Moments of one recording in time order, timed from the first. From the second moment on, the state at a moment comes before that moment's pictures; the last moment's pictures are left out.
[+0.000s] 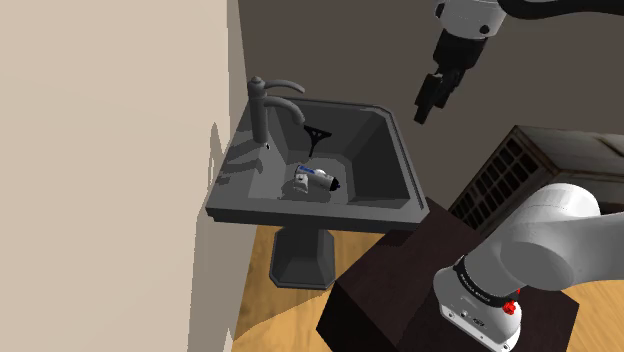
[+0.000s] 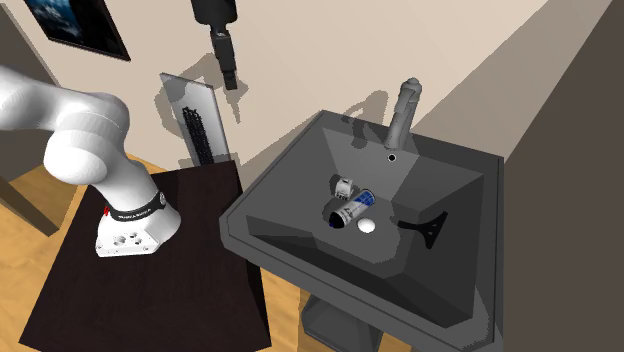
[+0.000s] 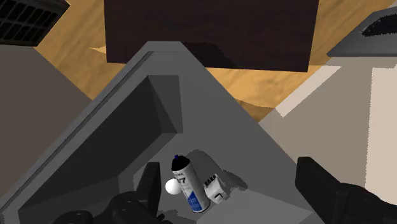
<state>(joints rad) -0.01 -0.78 0.01 -2.38 -0.02 1.57 -0.07</state>
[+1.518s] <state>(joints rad) 0.04 -0.12 -0.03 -2.40 -0.01 2.25 -0.21</state>
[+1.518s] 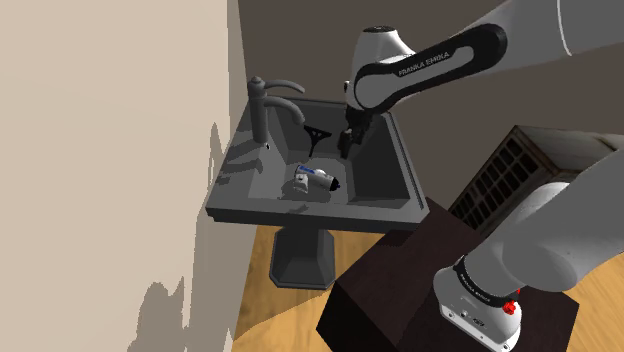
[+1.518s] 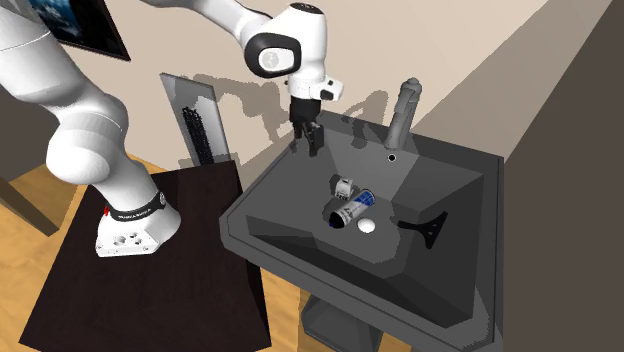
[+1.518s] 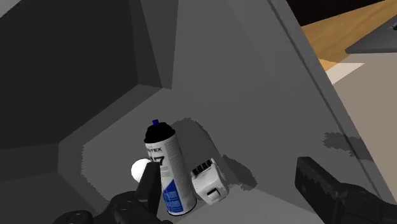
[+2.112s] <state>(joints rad) 0.04 0.23 -0.01 -2.23 0.02 2.43 -0.28</state>
